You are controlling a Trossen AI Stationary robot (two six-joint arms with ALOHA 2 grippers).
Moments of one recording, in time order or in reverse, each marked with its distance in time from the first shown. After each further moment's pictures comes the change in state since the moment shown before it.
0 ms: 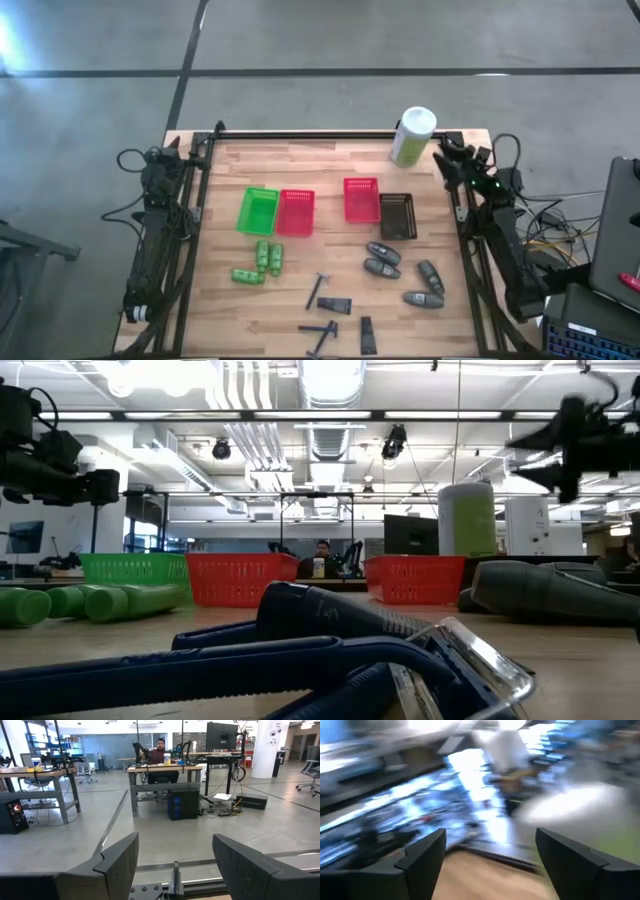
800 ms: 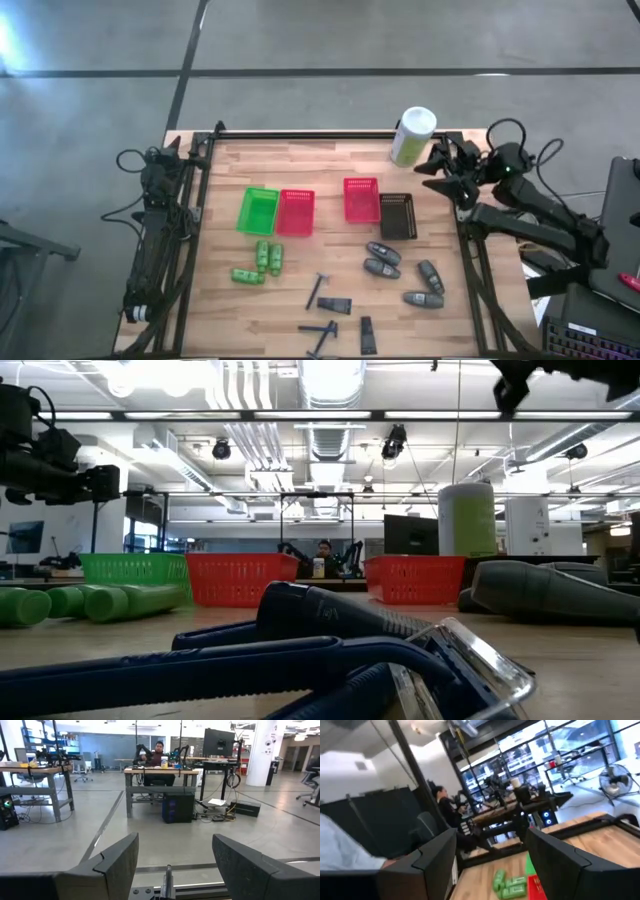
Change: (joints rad) left arm -0.001 0.001 0.000 0.018 0.018 -0.057; right arm 0.754 0.483 0.498 -0.094 0.013 -0.050
